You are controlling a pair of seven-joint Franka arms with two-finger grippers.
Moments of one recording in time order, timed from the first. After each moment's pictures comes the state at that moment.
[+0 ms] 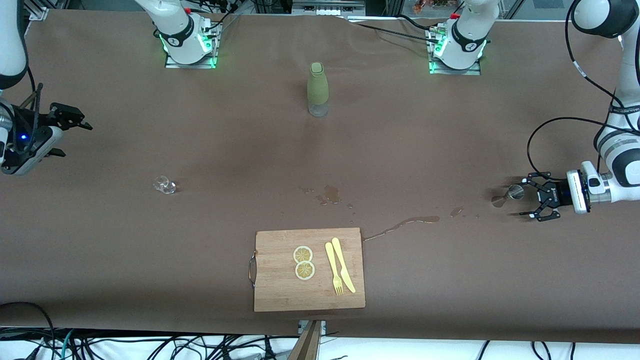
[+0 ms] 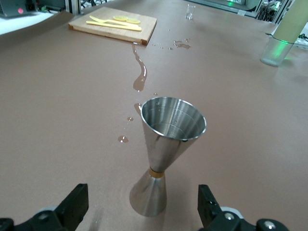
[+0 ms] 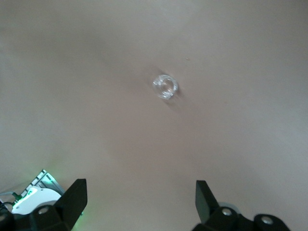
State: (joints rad) left arm 0.60 0.86 -0.12 -1.54 -0.80 1.75 2.24; right arm -0.12 0.18 -0.05 -1.67 0.11 1.60 -1.00
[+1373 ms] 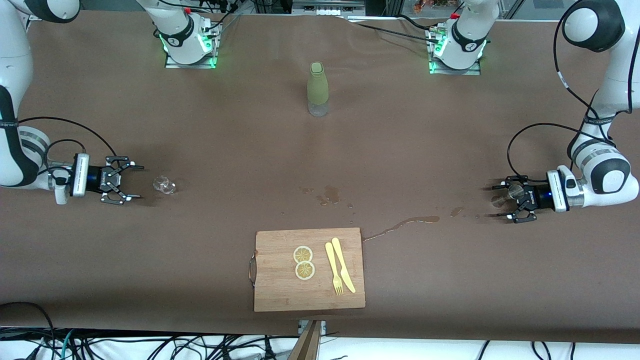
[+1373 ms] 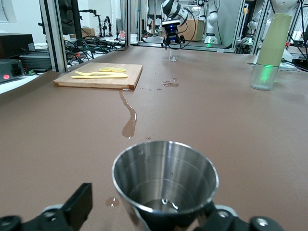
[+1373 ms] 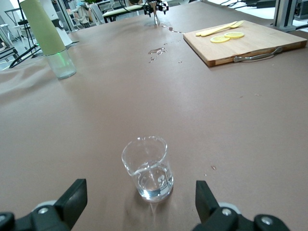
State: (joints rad) left arm 0.56 0.94 -0.12 -1.54 -0.97 1.66 2.45; right arm -0.39 0.79 -0.06 -1.67 0.91 1.64 -2.35
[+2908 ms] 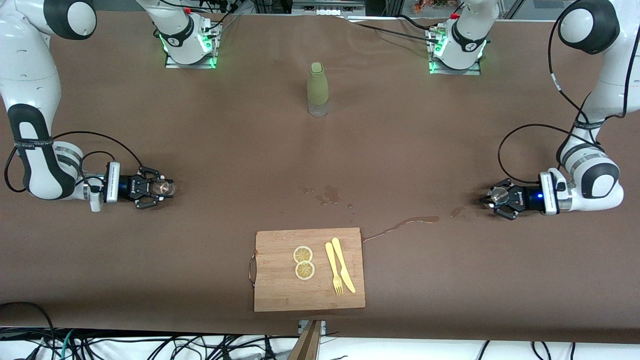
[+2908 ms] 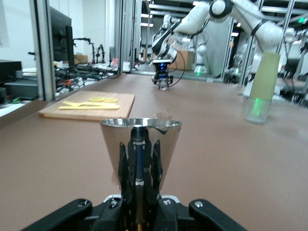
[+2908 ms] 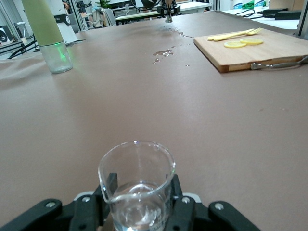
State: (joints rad) left arm 0.53 0.96 -0.18 -1.53 -1.03 1.58 2.39; right arm -0.30 0.88 -0.03 -1.63 0.98 1.68 -2.44
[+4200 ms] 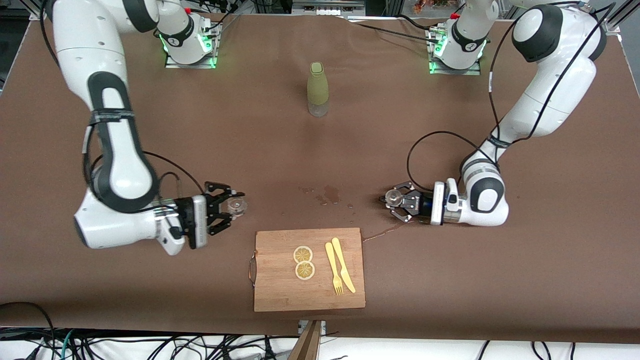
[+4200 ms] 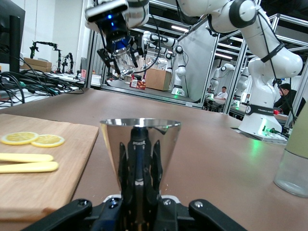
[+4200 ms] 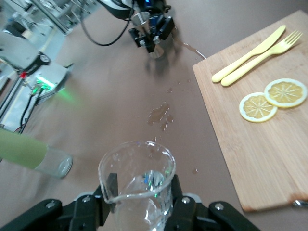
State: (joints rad) left arm 0.22 1.05 -0.43 -1.54 -1.20 1.89 2.27; right arm 0.23 0.87 -0.03 -1.10 0.84 1.66 -1.28
